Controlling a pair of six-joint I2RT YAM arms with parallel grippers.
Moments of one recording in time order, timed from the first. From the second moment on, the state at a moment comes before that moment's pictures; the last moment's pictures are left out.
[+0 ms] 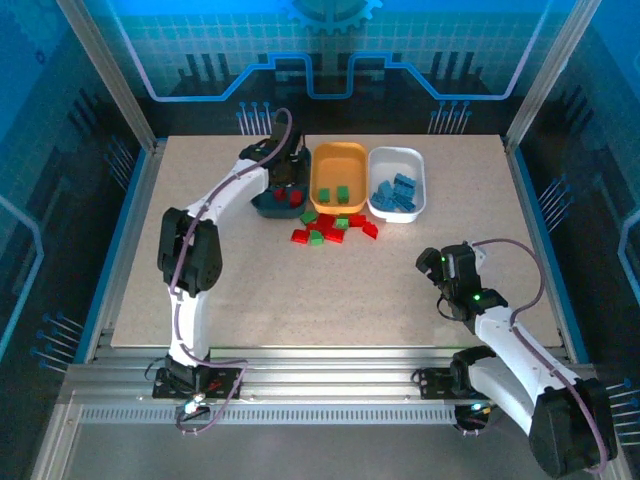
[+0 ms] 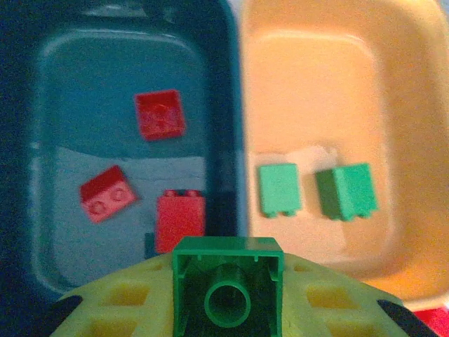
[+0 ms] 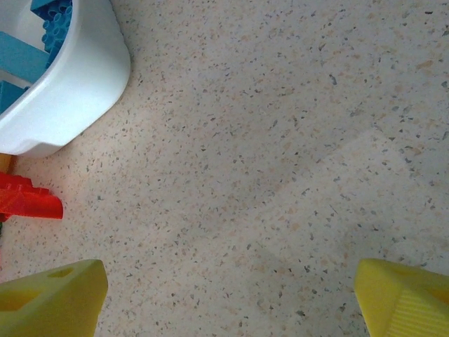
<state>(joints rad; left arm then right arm) -0.37 2.08 1.87 -0.71 -0.03 -0.41 0.23 0.88 0.38 -0.29 0.24 0.85</state>
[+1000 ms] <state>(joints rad) -0.58 1.84 1.39 -0.50 0.02 -0.62 0.23 0.96 0.38 -0.24 0.18 0.82</state>
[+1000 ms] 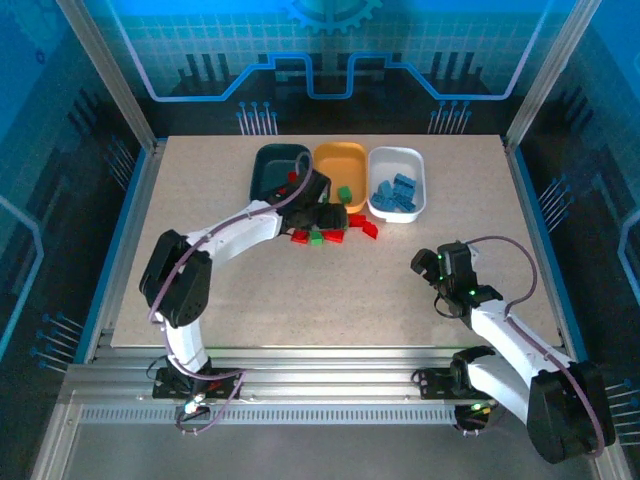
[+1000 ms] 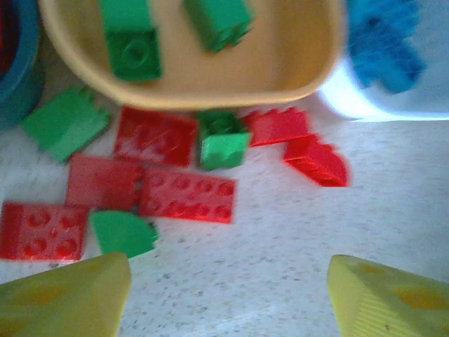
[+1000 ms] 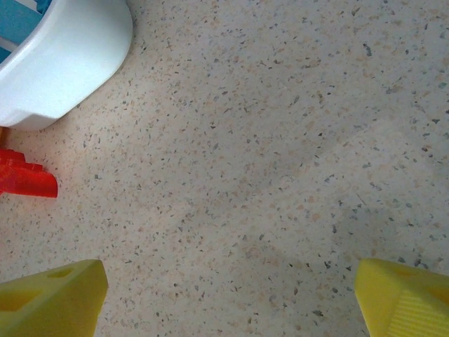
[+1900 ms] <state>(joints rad) -0.61 2.06 1.48 -0.56 -0.14 -0.63 0.23 0.94 0.38 -0.24 0.18 0.82</state>
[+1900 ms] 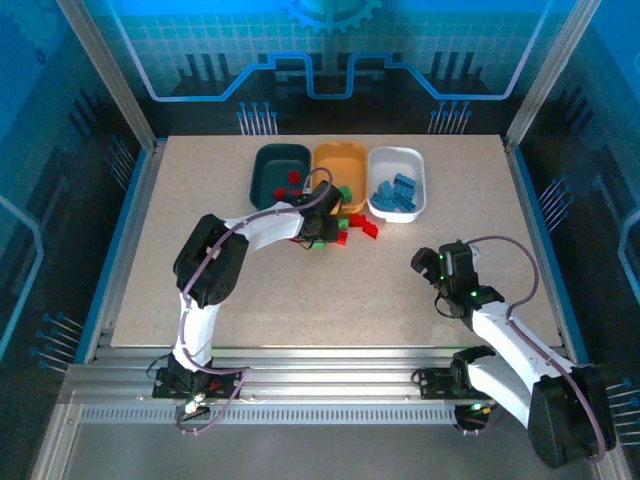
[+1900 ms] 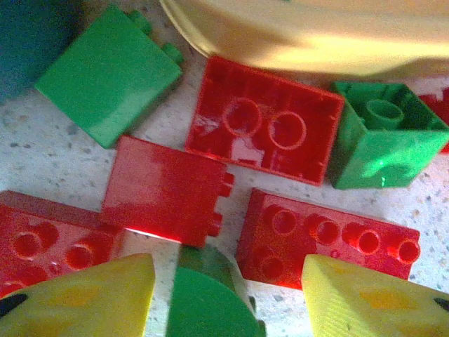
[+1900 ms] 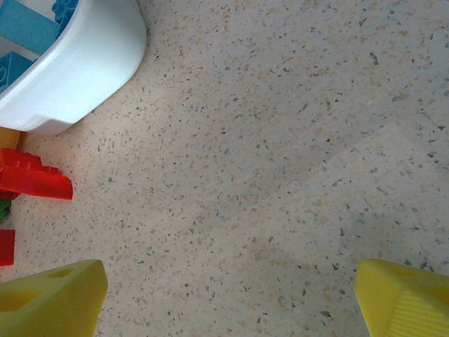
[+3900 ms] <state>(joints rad) -0.68 1.98 1.29 -0.54 -0.18 -0.58 0.23 0.94 0.38 -0.24 0.16 0.82</state>
